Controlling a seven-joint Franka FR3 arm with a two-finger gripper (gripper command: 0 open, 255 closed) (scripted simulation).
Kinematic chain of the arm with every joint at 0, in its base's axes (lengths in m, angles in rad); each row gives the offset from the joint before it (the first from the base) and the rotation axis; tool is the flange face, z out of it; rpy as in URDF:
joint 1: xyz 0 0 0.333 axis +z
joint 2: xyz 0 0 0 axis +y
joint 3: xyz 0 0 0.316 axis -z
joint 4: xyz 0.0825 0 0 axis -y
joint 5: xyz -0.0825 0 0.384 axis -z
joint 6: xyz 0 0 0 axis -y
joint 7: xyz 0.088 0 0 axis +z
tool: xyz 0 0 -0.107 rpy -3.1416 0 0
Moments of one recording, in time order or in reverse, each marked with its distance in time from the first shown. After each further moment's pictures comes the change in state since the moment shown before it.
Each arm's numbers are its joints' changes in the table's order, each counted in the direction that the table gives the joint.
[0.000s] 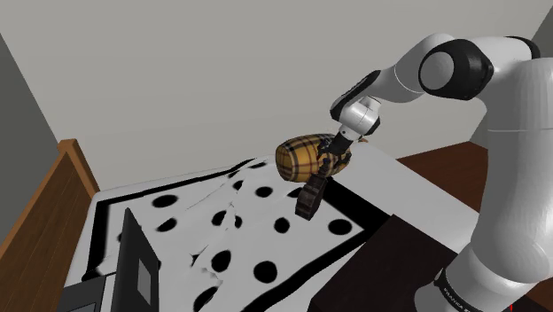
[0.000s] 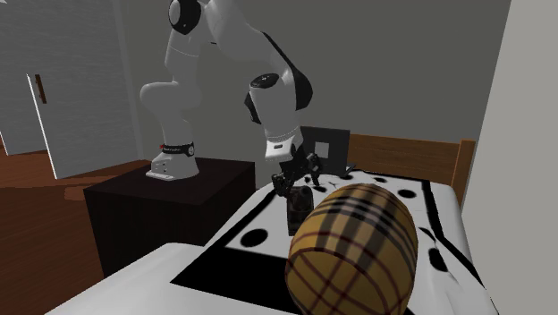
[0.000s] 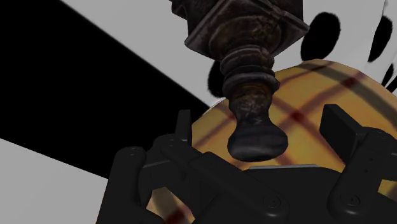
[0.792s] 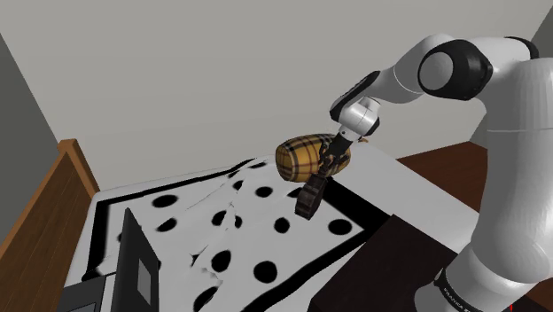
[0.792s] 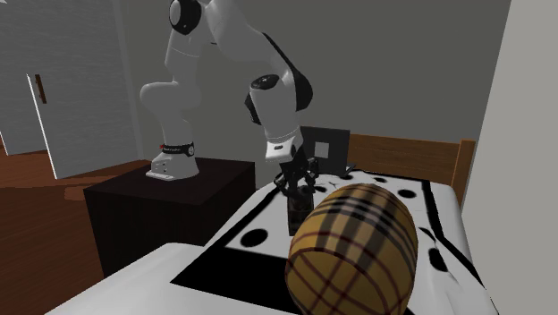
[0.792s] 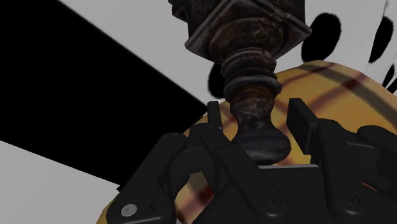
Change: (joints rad) arm 0.001 0.004 -0.002 -0.001 -0.004 0.004 0.002
